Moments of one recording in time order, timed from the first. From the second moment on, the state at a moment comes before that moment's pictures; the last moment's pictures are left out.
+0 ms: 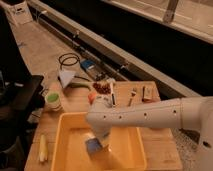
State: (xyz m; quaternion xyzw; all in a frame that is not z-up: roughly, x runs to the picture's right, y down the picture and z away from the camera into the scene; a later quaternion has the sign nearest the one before) arm -0.023 0.265 0.730 -0.34 -0.12 -0.27 0.89
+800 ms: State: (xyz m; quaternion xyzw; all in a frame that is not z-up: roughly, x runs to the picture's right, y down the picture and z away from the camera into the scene) arm 0.035 0.273 0.729 -0.37 -0.09 -0.23 0.90
